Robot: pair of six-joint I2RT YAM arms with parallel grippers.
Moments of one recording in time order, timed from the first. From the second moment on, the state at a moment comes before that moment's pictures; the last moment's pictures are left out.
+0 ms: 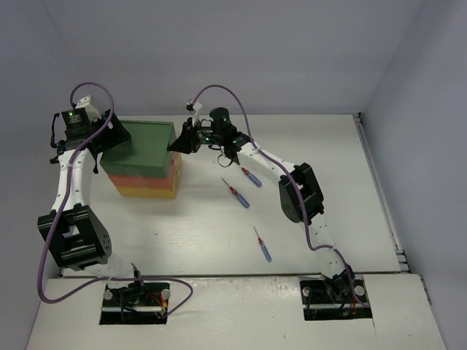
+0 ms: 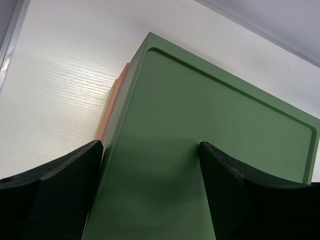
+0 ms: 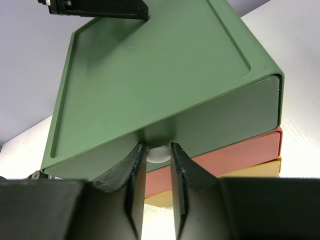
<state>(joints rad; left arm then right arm) 0.28 1.56 1.43 -0.48 0.27 -0.28 0.69 2.36 2.02 0.19 -0.74 0.35</state>
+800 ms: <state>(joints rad) 0.28 1.56 1.43 -0.49 0.27 -0.28 0.69 2.33 1.94 0.21 -0.77 0.33</state>
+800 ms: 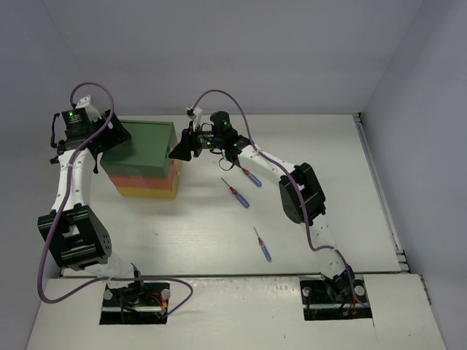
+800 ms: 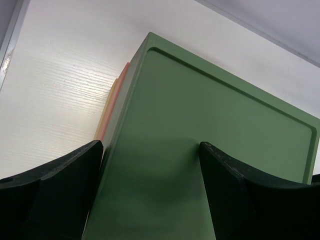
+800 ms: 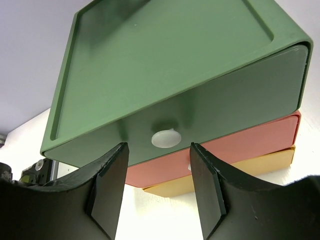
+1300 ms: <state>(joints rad) 0.28 1.56 1.43 -0.49 0.27 -0.28 0.69 2.36 2.01 0.21 -0.79 0.34</state>
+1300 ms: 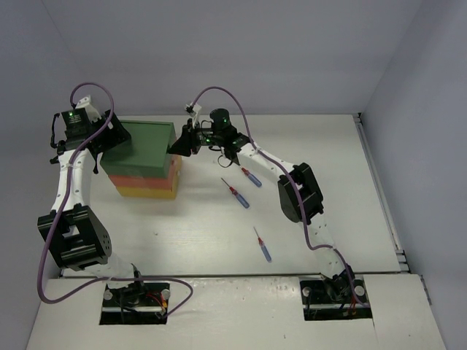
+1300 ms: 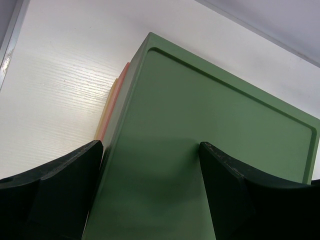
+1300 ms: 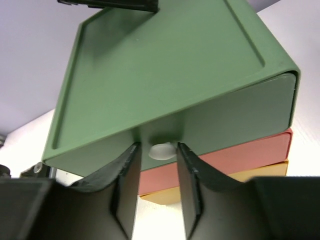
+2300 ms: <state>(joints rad) 0.28 1.56 1.43 -0.49 0.26 -0.29 0.58 2.11 1.62 0.25 -0.82 0.27</state>
